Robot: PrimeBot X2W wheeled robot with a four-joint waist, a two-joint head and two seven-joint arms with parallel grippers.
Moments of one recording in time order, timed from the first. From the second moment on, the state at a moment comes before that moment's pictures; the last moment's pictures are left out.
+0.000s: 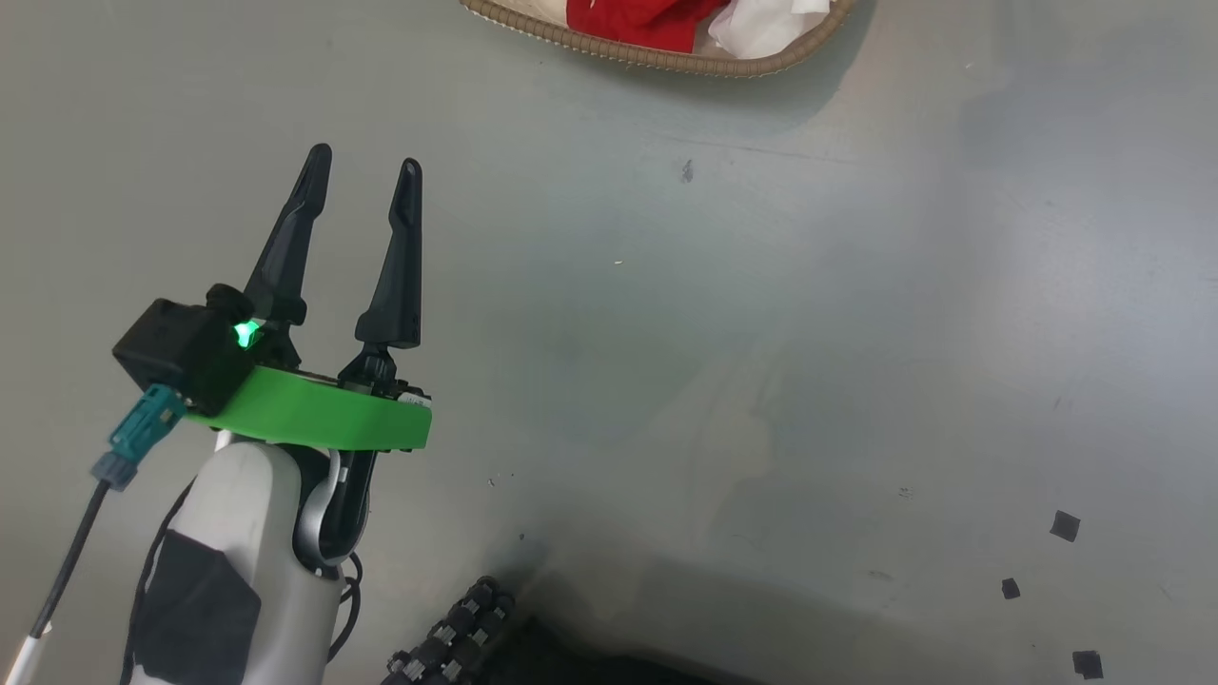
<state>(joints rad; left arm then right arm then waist) -0.42 0.03 -0.22 0.12 -0.45 -0.13 -0.26 -1.40 -0.31 0.36 0.60 0.22 0.08 -0.14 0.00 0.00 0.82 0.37</state>
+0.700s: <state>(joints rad) -0.44 0.02 -0.19 0.15 -0.45 -0.13 -0.26 -1.33 -0.29 0.38 0.74 0.21 0.08 -0.23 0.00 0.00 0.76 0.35</state>
